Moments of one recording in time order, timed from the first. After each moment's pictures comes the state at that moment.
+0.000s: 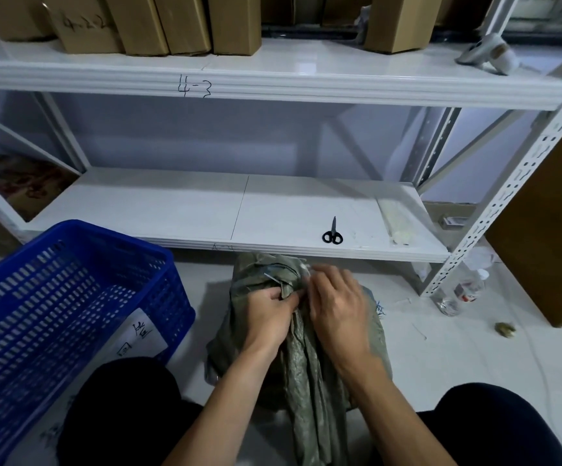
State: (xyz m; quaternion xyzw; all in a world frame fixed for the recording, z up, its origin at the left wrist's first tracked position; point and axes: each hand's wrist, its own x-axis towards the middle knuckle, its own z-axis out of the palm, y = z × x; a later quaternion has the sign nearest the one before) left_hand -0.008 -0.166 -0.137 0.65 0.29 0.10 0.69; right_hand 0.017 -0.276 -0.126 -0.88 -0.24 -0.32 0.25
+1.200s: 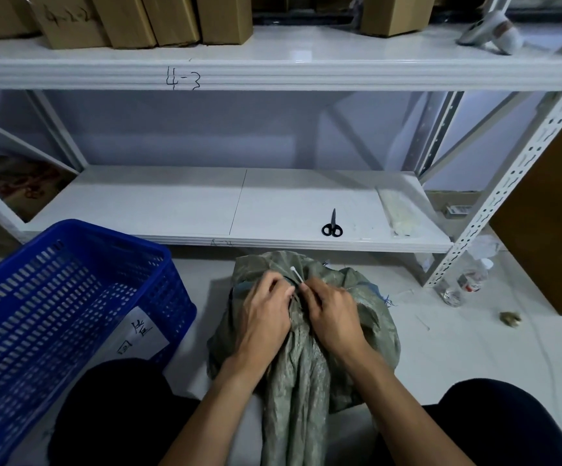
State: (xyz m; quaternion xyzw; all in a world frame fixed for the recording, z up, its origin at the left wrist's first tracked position) left_hand -0.023 -0.155 -0.151 0.92 0.02 0.28 0.26; right_hand 0.031 -0.285 -0.155 -0.90 -0.23 -0.11 0.36
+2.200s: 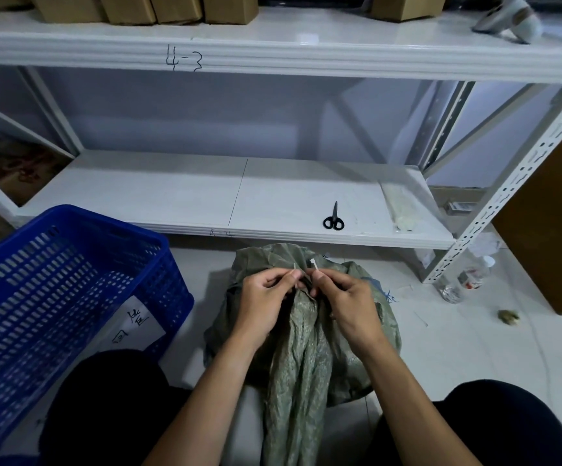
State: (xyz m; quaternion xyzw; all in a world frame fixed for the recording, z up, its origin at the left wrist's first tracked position) left_hand -0.005 -0.153 -0.146 0.67 0.17 0.13 0.71; right_hand 0.027 -0.297 -0.125 -0.71 -0.07 0.10 0.69
